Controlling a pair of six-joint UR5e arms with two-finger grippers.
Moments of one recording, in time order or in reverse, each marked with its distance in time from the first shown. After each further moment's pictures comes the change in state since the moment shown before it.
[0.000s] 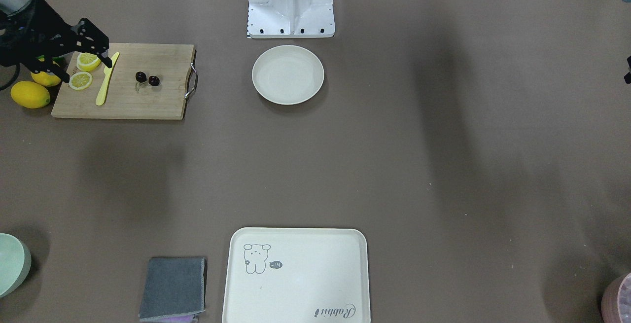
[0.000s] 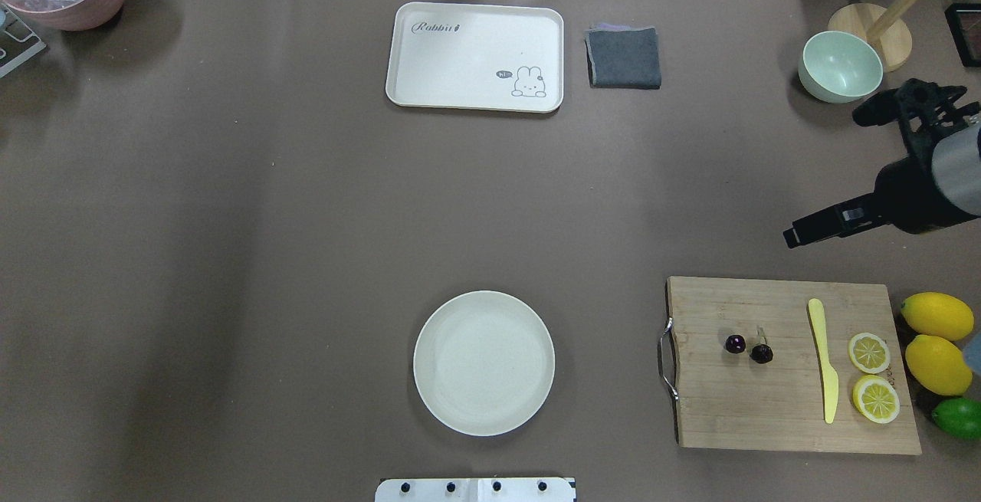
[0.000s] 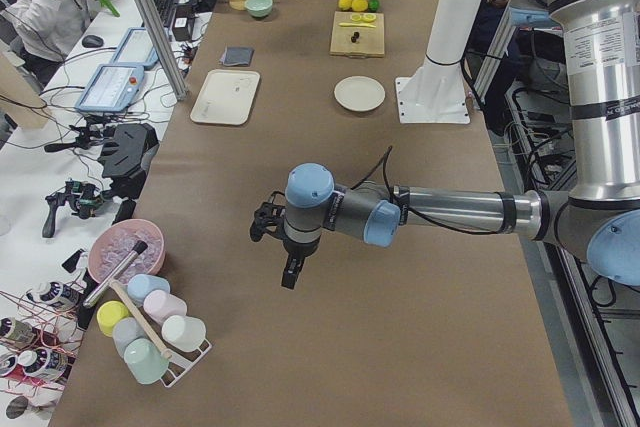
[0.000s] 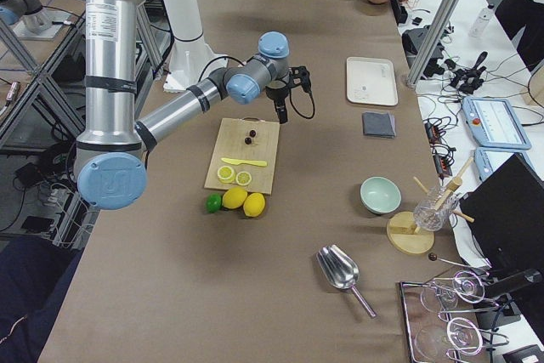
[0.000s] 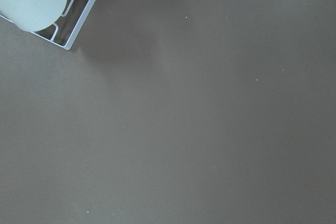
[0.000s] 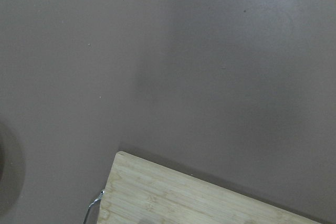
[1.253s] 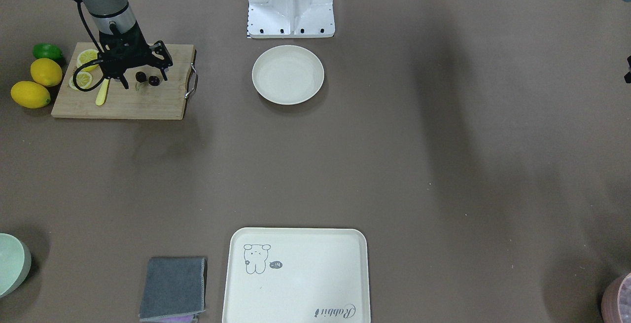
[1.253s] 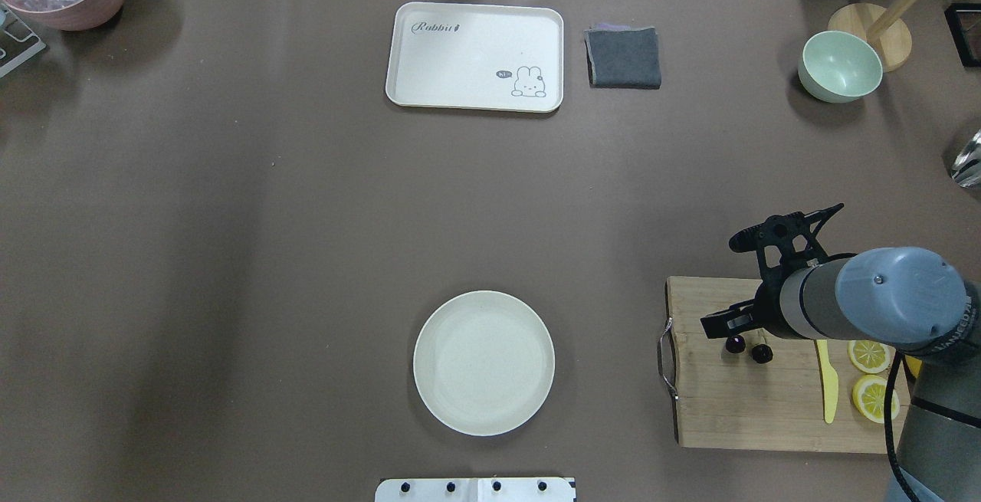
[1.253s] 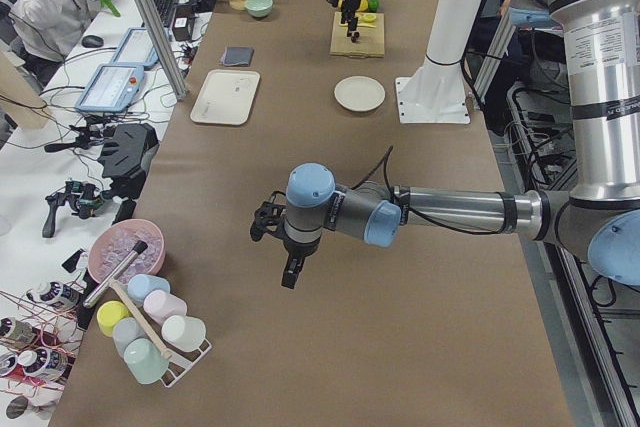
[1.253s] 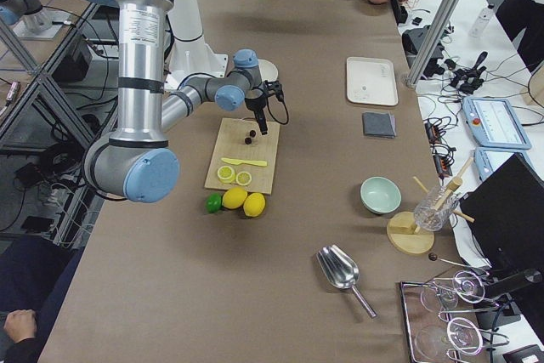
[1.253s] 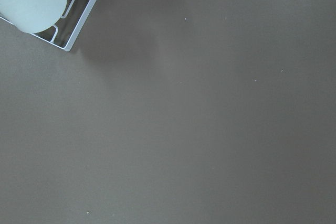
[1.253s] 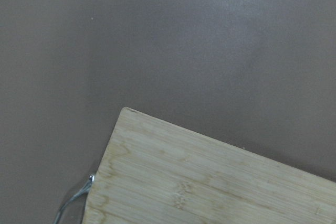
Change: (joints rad) left arm -0.002 0.002 -0.001 -0.005 -0.001 0.000; right arm -0.398 -0.017 -0.072 0.062 -0.447 0.209
